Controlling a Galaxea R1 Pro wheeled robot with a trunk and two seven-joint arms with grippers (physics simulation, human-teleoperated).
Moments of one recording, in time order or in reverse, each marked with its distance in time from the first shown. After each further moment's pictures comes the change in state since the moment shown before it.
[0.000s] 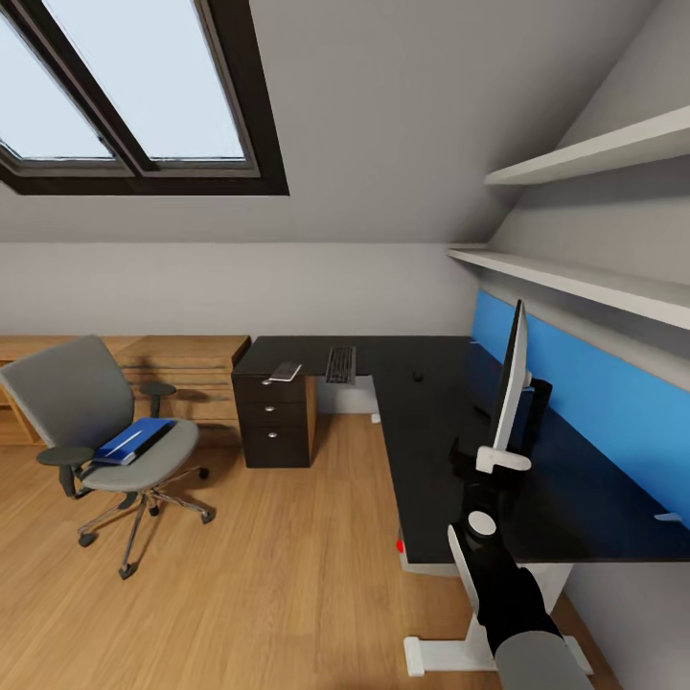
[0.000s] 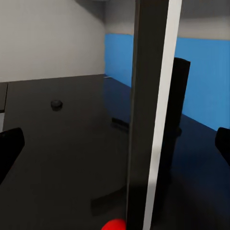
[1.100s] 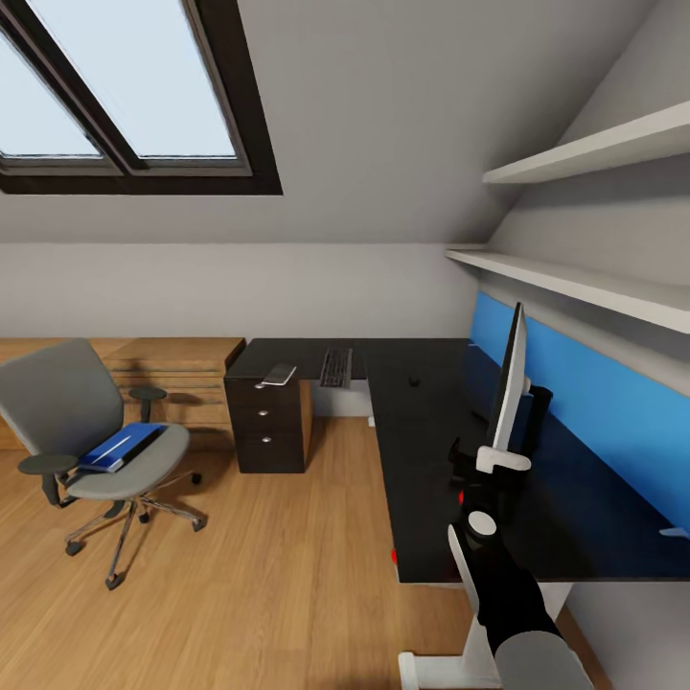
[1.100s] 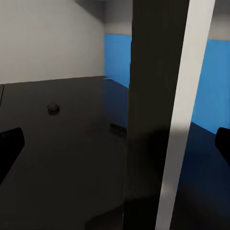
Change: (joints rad) left arm 0.000 -0.001 -0.009 0.000 0.000 0.000 0.000; right arm 0.000 0.000 -0.001 -0.001 -0.001 -0.002 0.003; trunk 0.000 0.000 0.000
